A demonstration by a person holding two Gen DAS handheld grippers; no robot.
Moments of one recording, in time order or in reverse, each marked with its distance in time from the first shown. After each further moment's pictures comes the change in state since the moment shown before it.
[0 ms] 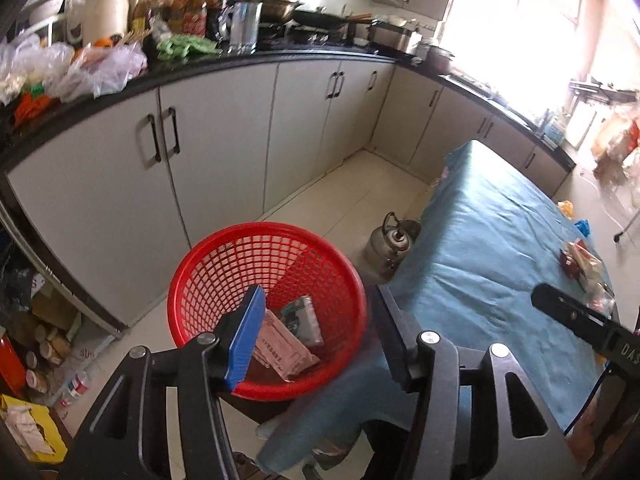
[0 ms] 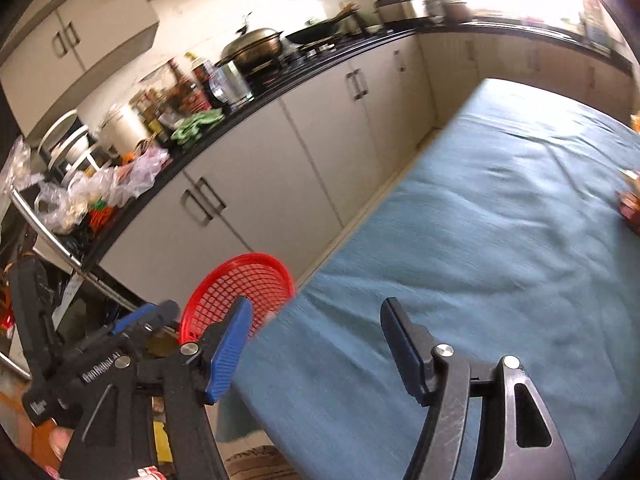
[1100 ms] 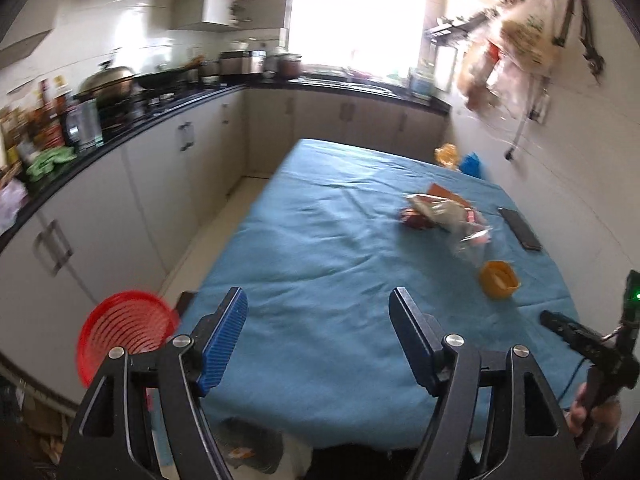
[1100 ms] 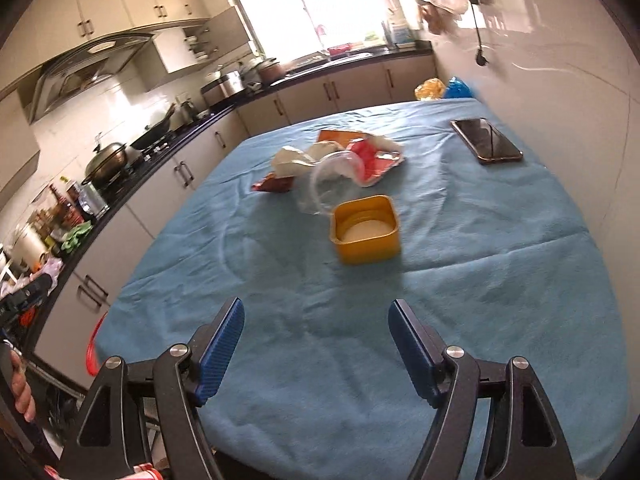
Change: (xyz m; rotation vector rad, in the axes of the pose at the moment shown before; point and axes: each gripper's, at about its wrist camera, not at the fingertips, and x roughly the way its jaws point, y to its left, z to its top) left arm -0.075 -0.209 -0.021 0.398 -0.057 -0.293; right arm -0.247 -0.198 -0.132 0.334 -0.262 -0.411
